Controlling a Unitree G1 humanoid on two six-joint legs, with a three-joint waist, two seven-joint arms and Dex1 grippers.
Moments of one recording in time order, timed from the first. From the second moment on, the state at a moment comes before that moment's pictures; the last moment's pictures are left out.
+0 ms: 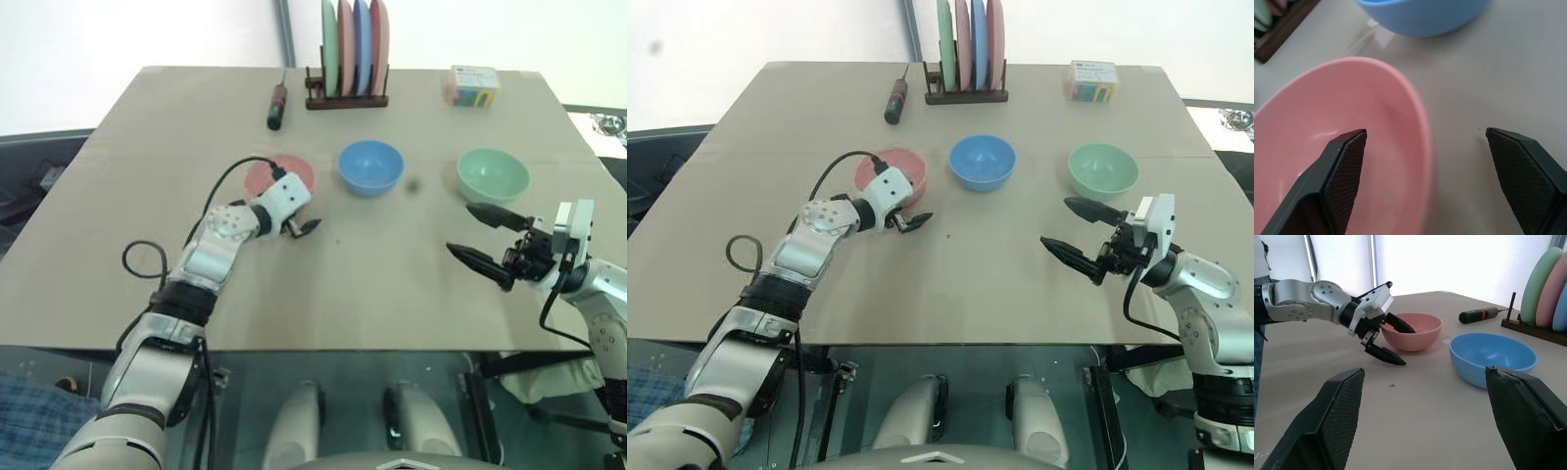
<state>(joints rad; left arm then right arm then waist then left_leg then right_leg) -0.72 0.54 -0.25 0.41 0.06 0.17 -0.73 -0.16 -0.61 -0.21 -0.20 0.63 0.20 1.03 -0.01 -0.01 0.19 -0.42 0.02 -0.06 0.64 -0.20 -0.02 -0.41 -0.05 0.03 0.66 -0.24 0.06</state>
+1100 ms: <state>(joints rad) -0.58 0.56 -0.24 -0.06 -0.07 0.26 -0.95 -0.16 -0.63 -0.21 -0.19 0.63 0.20 1.02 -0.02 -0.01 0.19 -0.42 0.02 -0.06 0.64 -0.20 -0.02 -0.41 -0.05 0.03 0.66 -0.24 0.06</state>
